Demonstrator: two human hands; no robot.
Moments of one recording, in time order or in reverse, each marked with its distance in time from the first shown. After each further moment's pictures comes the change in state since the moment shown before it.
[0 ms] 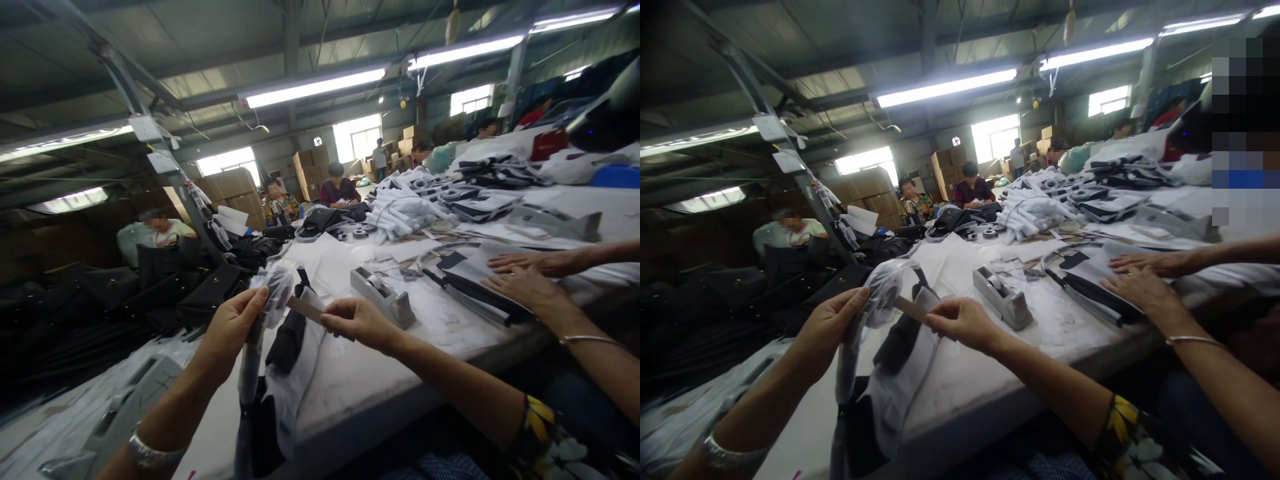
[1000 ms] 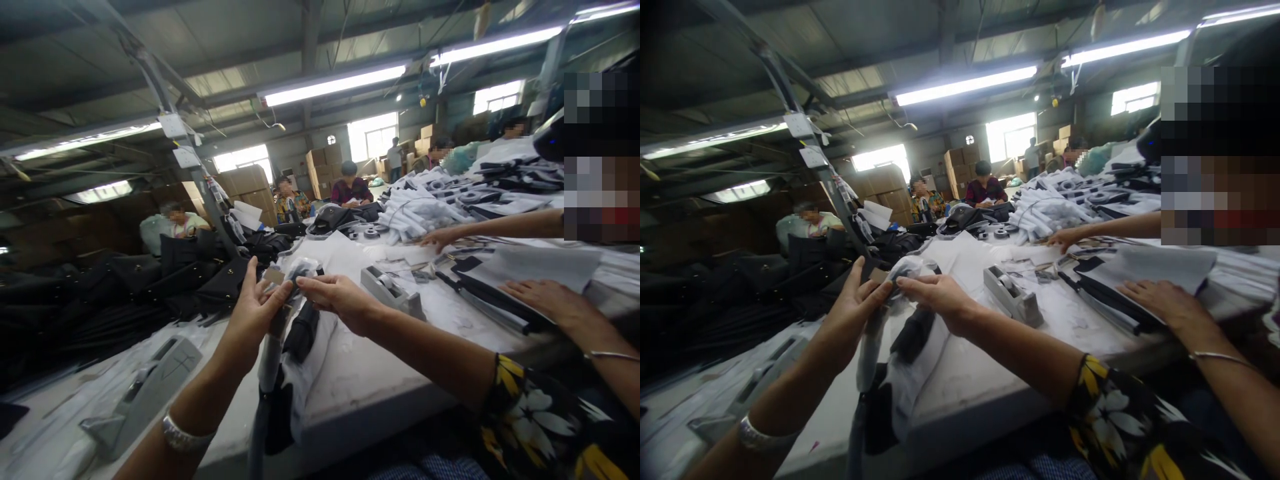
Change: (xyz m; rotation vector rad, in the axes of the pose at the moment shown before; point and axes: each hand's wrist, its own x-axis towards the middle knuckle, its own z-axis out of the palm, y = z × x) left_hand -0.009 0.006 0.017 -0.200 0.199 0.035; right_hand 0.034 -0.062 0.044 0.439 -0.039 0.124
